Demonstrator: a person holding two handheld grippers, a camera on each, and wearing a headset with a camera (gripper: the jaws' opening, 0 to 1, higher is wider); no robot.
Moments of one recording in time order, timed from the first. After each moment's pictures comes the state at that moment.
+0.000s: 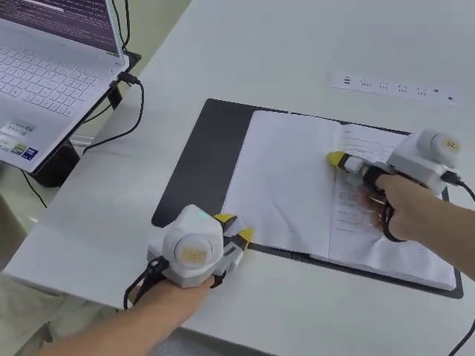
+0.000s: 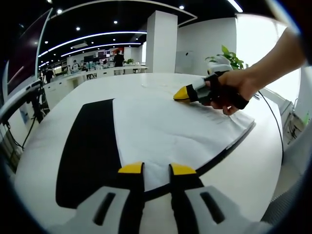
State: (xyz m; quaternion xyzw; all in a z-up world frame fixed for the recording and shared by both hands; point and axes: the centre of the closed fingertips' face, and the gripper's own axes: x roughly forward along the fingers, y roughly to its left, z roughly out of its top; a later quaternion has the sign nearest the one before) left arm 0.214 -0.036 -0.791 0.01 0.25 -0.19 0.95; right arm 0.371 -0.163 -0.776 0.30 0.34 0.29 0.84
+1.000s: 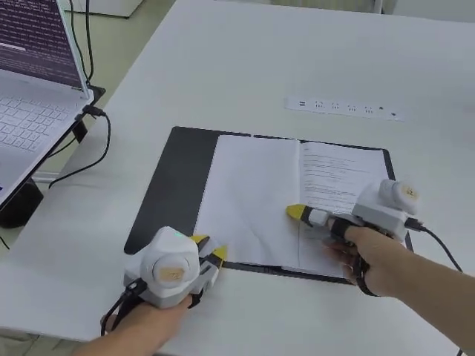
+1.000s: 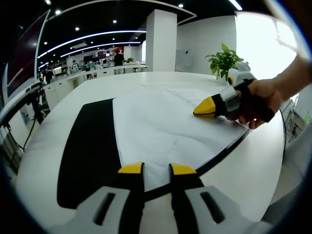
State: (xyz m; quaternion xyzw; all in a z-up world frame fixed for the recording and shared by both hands) left arm 0.213 -0.037 -0.791 0.02 0.26 -0.19 0.95; right arm 0.271 -0.155 -0.774 0.34 0.39 0.32 0.79
